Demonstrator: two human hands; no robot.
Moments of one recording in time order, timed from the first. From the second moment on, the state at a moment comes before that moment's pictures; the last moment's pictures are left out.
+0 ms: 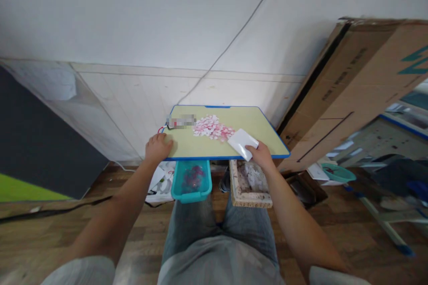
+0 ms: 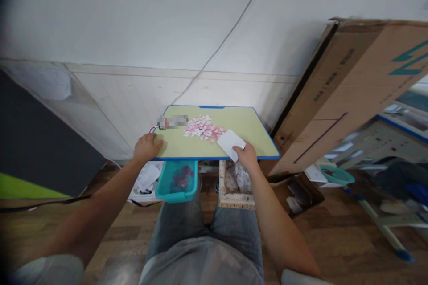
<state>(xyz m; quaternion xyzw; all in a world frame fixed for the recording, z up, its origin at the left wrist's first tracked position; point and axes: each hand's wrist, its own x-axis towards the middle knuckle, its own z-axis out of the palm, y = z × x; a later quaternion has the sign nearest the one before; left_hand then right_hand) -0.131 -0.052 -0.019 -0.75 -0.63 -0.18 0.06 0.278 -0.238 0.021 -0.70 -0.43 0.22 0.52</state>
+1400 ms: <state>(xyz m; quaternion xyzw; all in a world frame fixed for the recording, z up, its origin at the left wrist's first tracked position) -0.107 -0.063 -0.012 -0.70 -0.68 -0.22 0.00 0.233 -0.216 -0.016 -0.71 -0.48 0.20 0.47</state>
